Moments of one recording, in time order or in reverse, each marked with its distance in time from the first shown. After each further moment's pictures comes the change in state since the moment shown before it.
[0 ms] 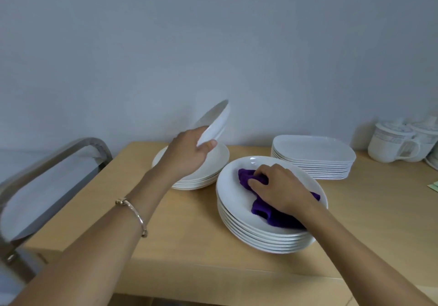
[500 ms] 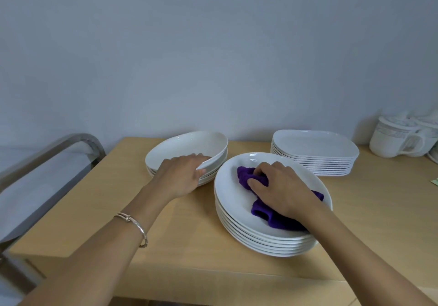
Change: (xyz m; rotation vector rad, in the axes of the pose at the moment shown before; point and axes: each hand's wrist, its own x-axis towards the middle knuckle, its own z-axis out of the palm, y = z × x) left_hand -0.007 -0.040 0.029 0.549 -0.294 -0.040; right_hand -0.001 -0.002 0.001 -0.066 -0.014 -0.013
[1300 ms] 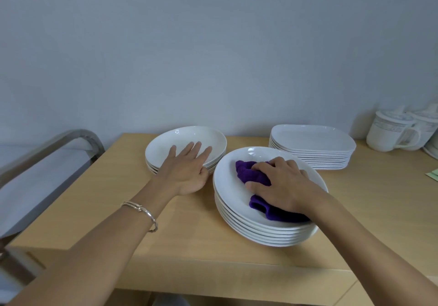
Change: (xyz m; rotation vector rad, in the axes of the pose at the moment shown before) left_hand 0.005 0.002 0.013 0.086 -0.101 0.064; right_hand -0.012 0.000 -0.011 -0.134 -0.142 0.001
